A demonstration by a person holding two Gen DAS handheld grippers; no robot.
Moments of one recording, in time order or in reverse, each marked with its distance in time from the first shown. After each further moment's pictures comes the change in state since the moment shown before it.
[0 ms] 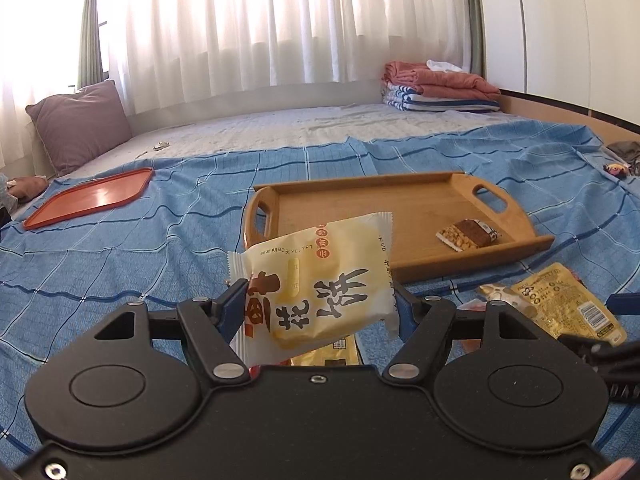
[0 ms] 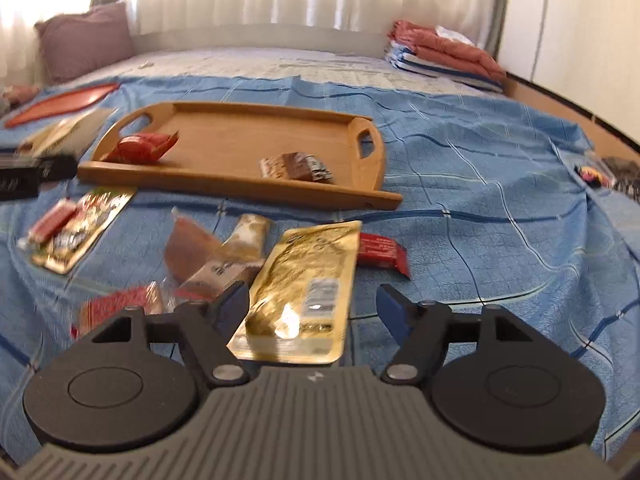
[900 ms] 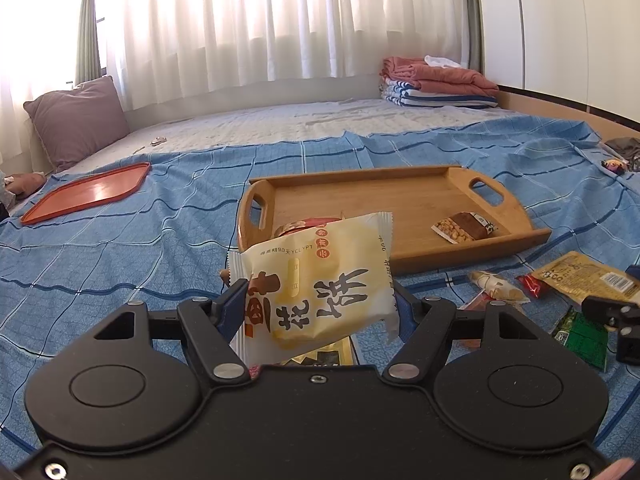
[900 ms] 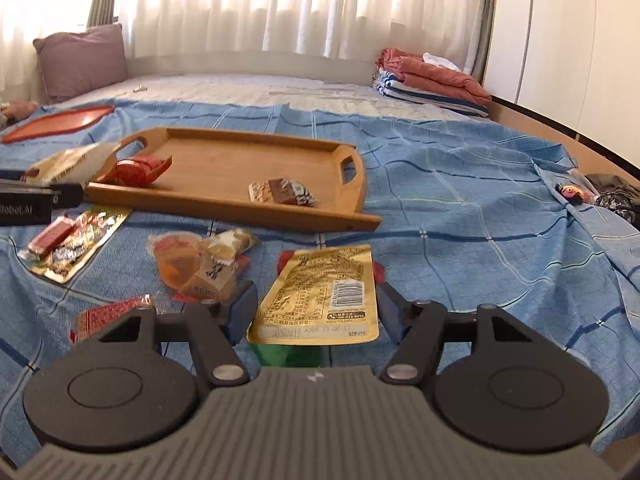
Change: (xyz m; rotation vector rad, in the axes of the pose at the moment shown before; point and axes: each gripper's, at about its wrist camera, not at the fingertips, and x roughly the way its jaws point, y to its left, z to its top) left arm 0.000 -0.003 -0.004 -0.002 0.011 -0.006; right arm -0.022 -0.017 -0.001 0.042 -0.094 -0.031
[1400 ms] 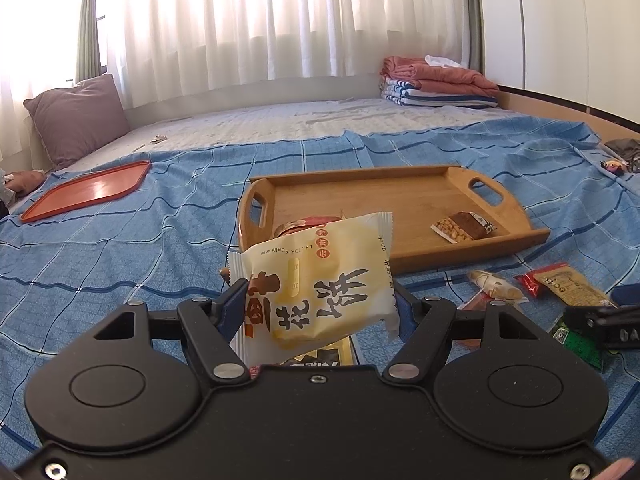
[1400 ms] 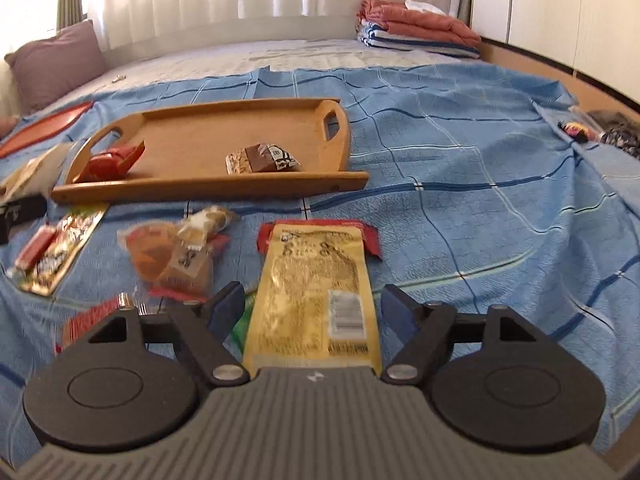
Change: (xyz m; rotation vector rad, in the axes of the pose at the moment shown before) left arm -0.002 0.000 0.001 -0.003 0.003 -0.002; right arm 0.036 -0.021 0.002 0.136 0.148 0.030
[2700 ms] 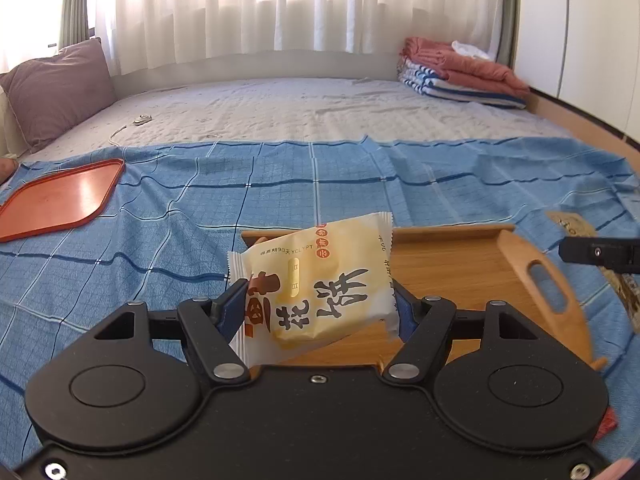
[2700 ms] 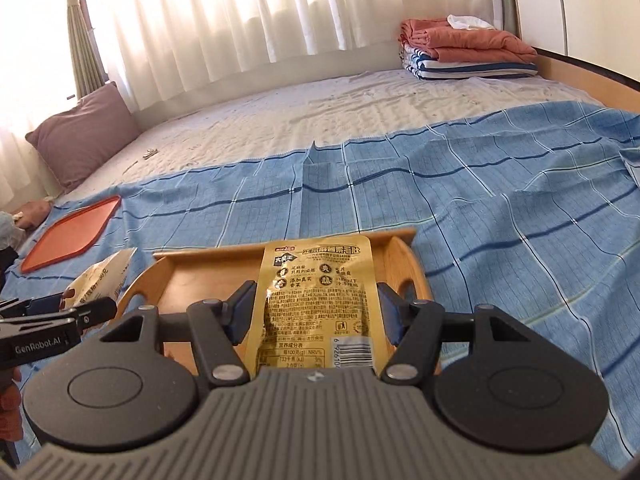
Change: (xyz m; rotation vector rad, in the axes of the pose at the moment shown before) left arm 0.166 0.036 0.142 -0.073 0.135 -0.011; right arm 0.098 0.011 0.195 0.081 -0.058 0.197
